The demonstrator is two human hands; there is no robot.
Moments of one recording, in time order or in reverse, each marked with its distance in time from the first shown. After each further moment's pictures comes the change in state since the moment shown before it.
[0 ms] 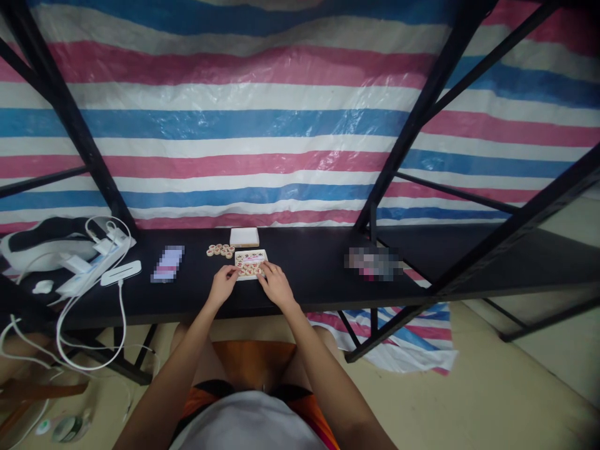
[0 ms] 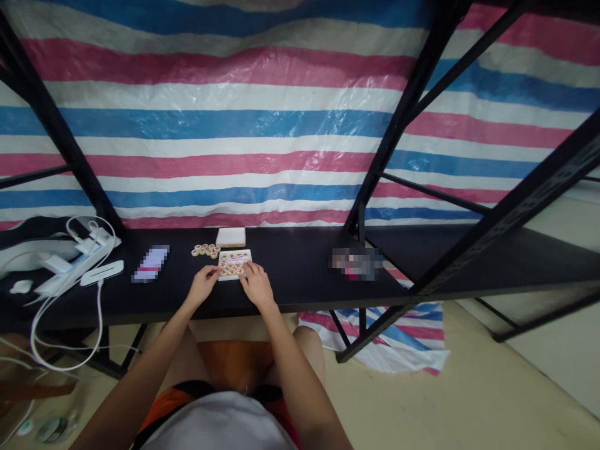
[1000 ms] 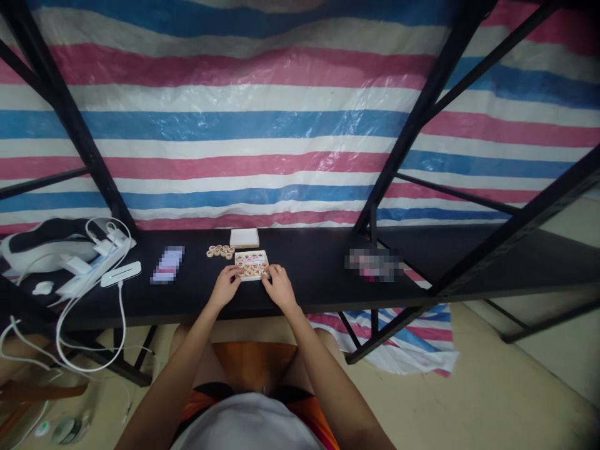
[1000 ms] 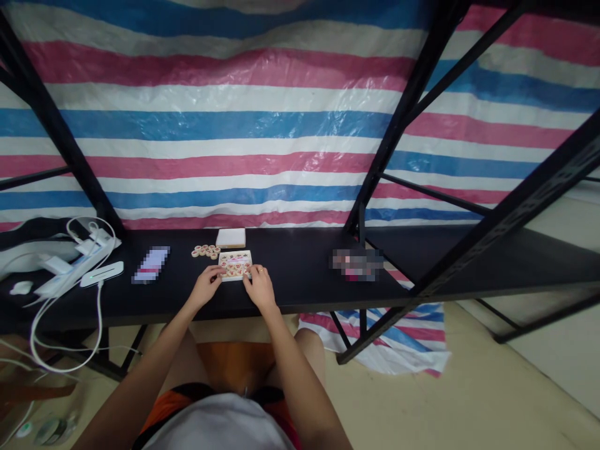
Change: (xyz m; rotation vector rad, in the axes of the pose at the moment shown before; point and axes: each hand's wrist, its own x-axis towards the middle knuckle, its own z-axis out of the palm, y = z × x) left_hand -0.003 0.001 0.001 0.120 -0.084 0.093; right_hand -0.004 -0.001 -0.006 0.056 0.111 0.064
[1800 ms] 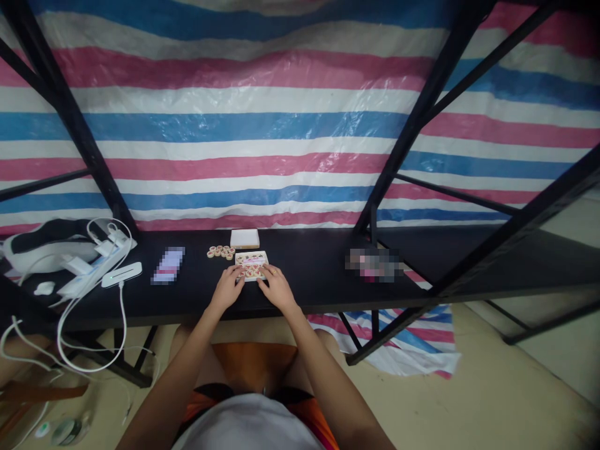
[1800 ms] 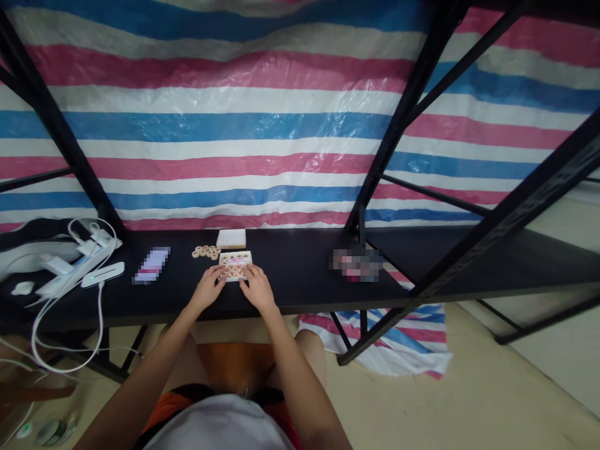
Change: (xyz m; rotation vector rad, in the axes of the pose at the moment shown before) left_hand -0.004 0.000 0.008 0.286 -0.012 0.102; right_hand 0.001 0.001 0.005 0.017 -0.097 -0.114
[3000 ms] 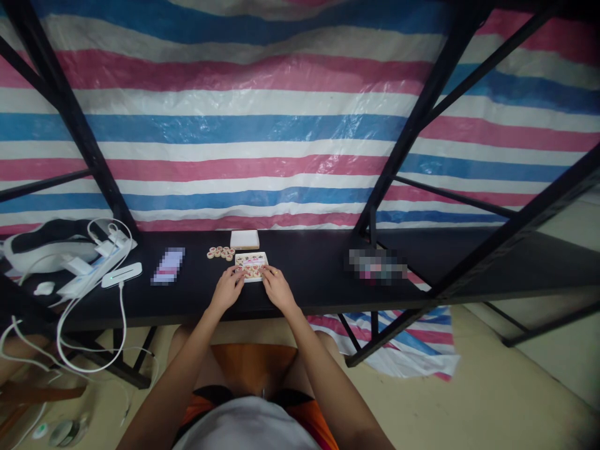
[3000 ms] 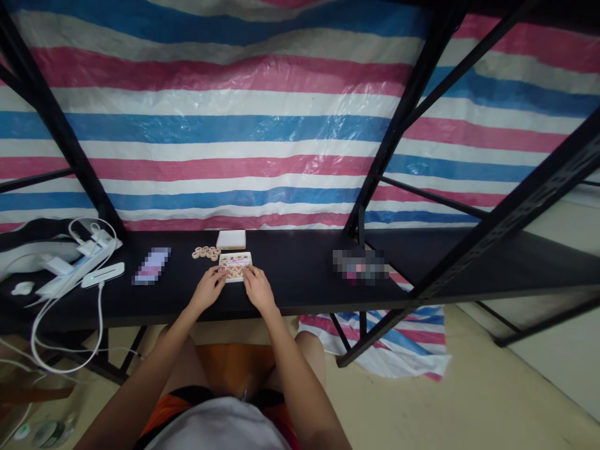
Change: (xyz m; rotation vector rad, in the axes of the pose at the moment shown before) left_hand -0.001 -0.004 0.002 0.053 -0.006 -0.002; right_hand 0.000 0.002 -0.002 0.055 -0.004 0.055
